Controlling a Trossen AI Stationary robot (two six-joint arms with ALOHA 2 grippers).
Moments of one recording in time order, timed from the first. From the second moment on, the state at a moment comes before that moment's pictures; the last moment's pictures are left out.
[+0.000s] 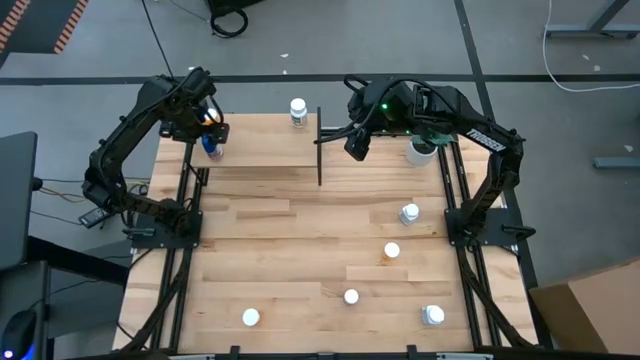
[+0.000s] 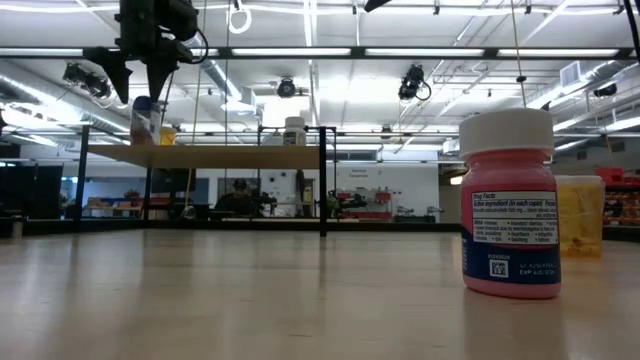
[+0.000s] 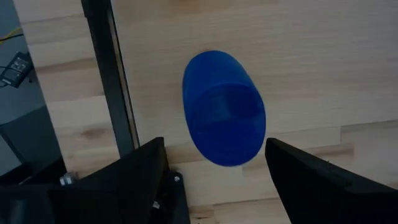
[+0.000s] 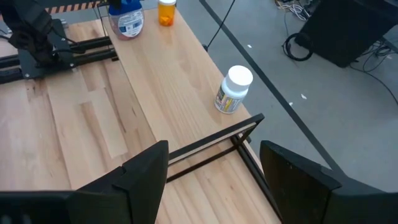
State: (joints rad) left arm 1.00 1.35 1.50 -1.57 -0.07 -0.43; right arm -0.19 1.70 2.21 -1.21 0.32 0.08
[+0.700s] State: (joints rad) left arm 0.72 1.41 1.68 -1.34 -0.14 -0.51; right arm -0.19 1.70 2.21 -1.19 0.33 0.16
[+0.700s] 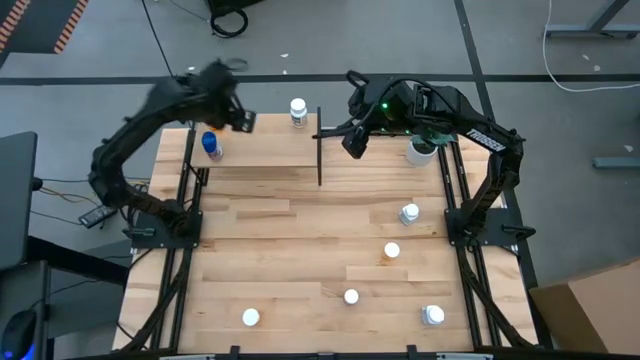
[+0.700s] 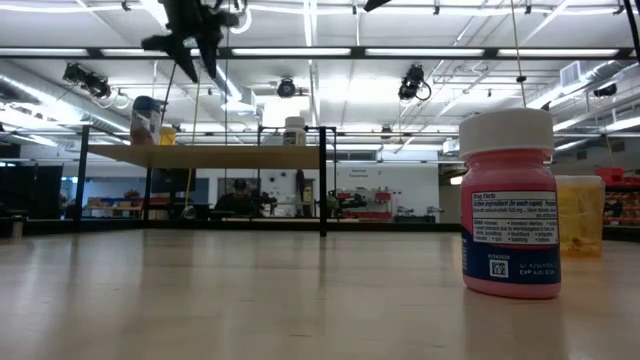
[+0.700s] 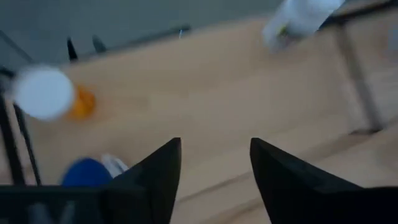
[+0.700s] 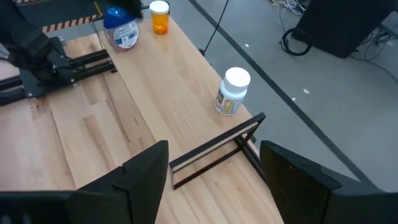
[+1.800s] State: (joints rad) left arm 0.67 1.43 1.51 -1.49 -0.25 -0.49; right arm -0.19 1.70 2.21 -1.19 0.34 0.18
